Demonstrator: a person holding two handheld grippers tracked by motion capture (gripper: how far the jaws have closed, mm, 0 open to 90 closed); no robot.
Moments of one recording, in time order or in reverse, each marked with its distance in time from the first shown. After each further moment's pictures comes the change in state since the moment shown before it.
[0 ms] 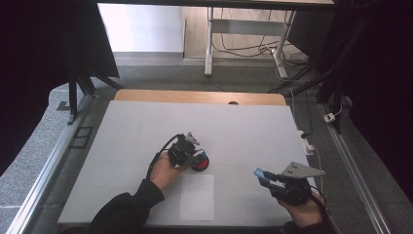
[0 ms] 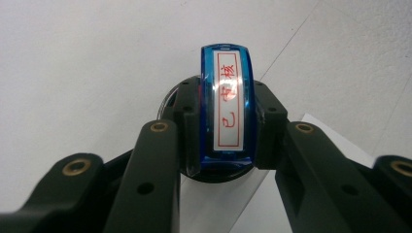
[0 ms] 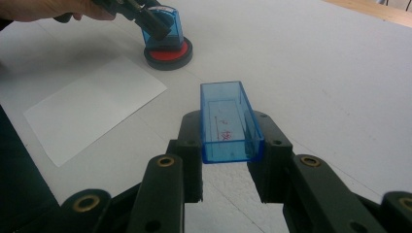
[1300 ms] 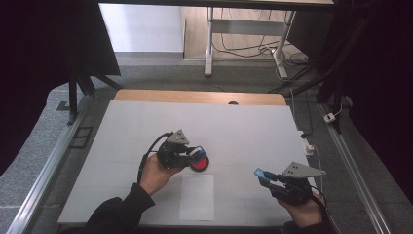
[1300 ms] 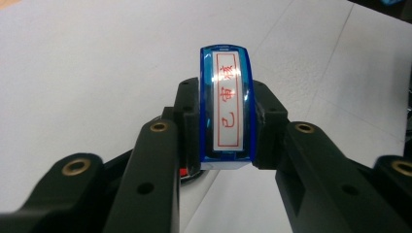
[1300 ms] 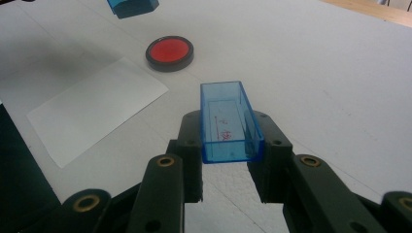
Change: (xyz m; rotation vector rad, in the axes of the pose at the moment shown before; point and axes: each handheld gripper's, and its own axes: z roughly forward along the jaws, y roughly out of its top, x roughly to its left) left arm -0.015 -0.008 -0.060 -0.217 -0.092 0.050; right arm 0.000 0.000 -0.001 -0.003 0.005 0.007
